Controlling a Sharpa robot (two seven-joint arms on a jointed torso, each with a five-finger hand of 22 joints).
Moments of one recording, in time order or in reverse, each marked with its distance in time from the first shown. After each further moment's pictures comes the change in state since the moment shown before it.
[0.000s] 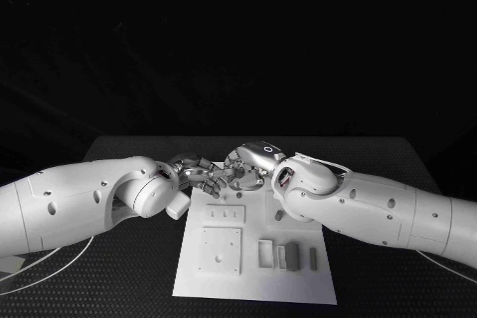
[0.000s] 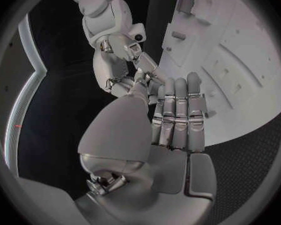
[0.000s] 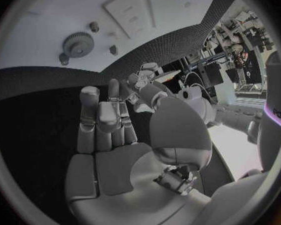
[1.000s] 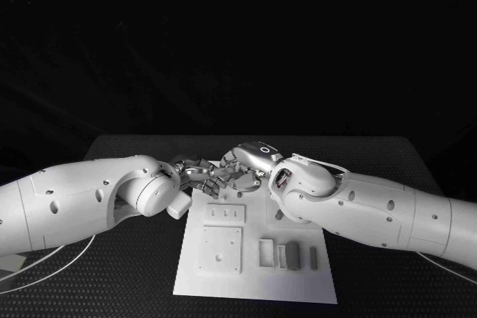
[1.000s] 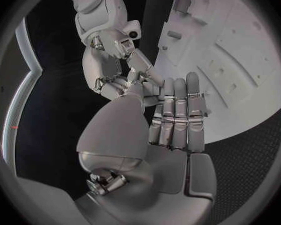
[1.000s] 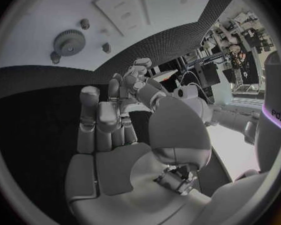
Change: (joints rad) left arm 0.000 0.004 0.001 0.003 -0.004 -0.023 -0.048; left_hand -0.060 -0.014 -0.034 0.001 0.000 0.014 -0.007 -0.006 -0.004 0.007 -0.007 0.005 0.026 0.009 -0.009 0.011 0.007 0.002 0.009 -0.009 0.000 0.014; right arm -0.002 0.007 0.000 0.019 -0.013 -0.008 0.006; right_hand 0.000 0.000 0.000 0.000 0.000 0.002 0.002 0.003 0.002 0.000 0.000 -0.008 -0.003 0.000 -0.003 0.000 0.000 0.000 0.002 0.002 0.000 0.000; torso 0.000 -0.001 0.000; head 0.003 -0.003
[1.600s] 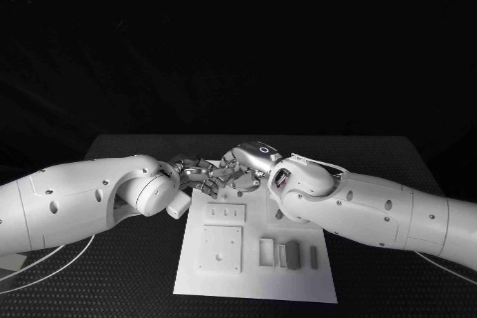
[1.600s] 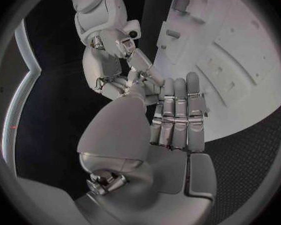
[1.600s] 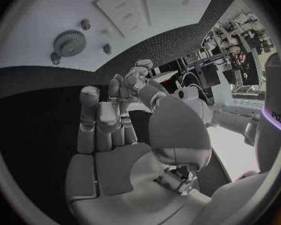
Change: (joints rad) left arm -0.001 -0.003 -0.001 0.001 -0.002 -0.008 -0.006; left_hand 0.032 0.021 0.004 -0.004 0.000 0.003 -0.004 0.006 0.001 0.004 -0.004 0.006 0.013 0.007 -0.007 0.004 0.003 -0.001 0.002 -0.001 0.000 0.008; right arm -0.004 0.008 0.001 -0.013 -0.011 0.004 0.001; right_hand 0.000 0.000 0.000 0.000 0.000 0.001 0.000 0.000 0.000 0.002 0.002 0.000 0.000 0.002 0.000 0.000 0.000 0.000 0.002 0.002 0.000 0.000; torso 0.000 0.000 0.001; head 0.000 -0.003
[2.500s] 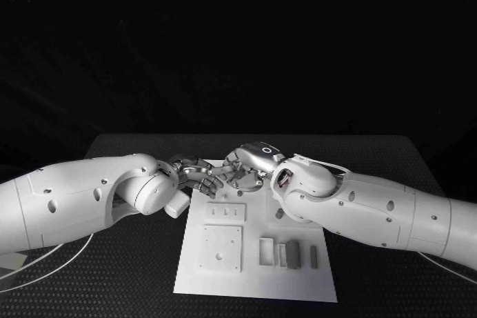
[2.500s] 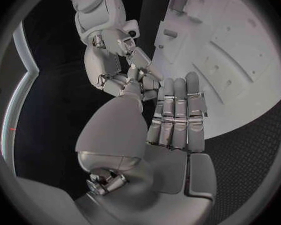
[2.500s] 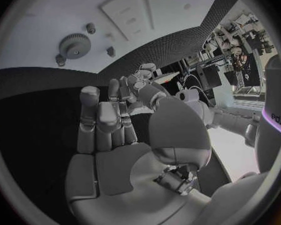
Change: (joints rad) left arm 0.002 -0.007 0.002 0.000 -0.013 0.001 -0.026; left_hand -0.056 -0.042 -0.049 0.005 0.000 -0.011 0.011 -0.011 -0.006 -0.018 0.004 -0.004 0.011 0.000 0.000 0.000 0.000 -0.002 0.001 0.002 0.000 0.002; right arm -0.005 -0.010 -0.001 -0.004 -0.011 0.001 -0.007; right_hand -0.004 0.004 0.000 0.000 0.000 0.009 -0.005 0.006 -0.001 0.004 -0.001 0.000 0.000 0.001 -0.006 0.000 0.000 0.000 -0.002 -0.002 0.000 0.000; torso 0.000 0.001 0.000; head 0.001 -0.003
